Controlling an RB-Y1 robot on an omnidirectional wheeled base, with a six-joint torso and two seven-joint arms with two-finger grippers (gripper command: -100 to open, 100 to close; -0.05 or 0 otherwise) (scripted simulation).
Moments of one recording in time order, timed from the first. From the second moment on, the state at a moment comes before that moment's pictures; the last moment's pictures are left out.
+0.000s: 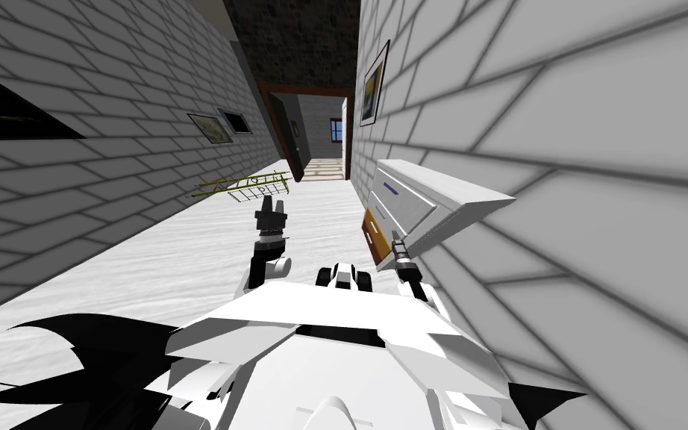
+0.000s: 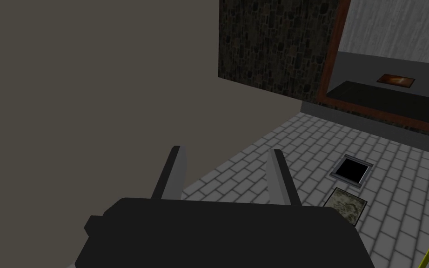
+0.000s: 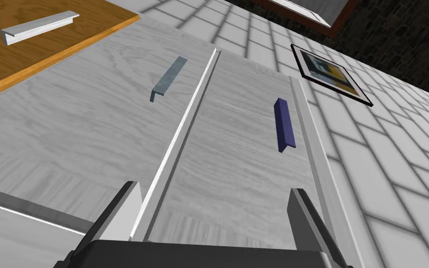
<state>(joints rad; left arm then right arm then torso) 0.48 0.05 0.07 -2.23 0.00 -0.49 0.07 0.51 -0.22 0.04 -1.89 0.28 -0.17 -0.13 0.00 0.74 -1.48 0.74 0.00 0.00</state>
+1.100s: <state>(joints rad) 0.48 0.05 0.07 -2.23 0.00 -0.49 0.07 0.47 -0.28 0.05 -1.62 0.50 0.11 -0.09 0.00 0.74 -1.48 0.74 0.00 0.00</state>
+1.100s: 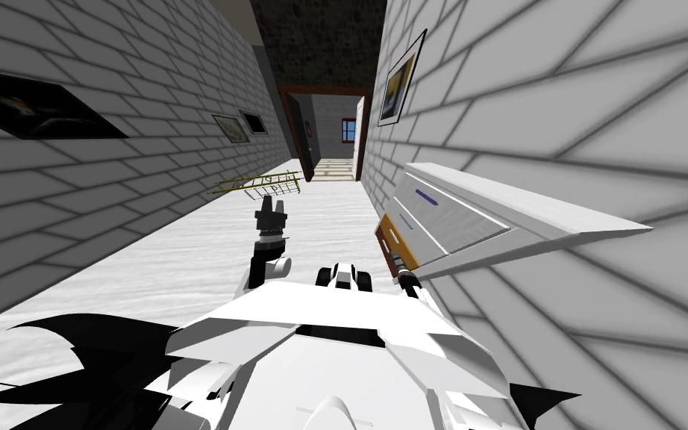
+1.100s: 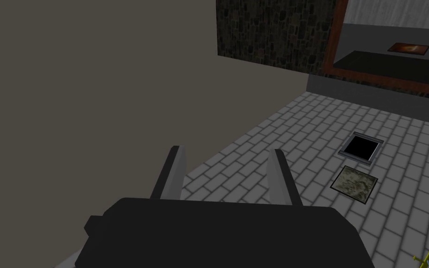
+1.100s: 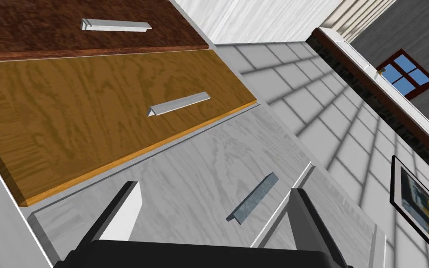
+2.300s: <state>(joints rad) 0.48 0.05 0.07 -2.23 0.00 -0.49 0.07 0.40 -0.35 0.04 -1.34 0.70 0.37 -0.05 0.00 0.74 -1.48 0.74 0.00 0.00</state>
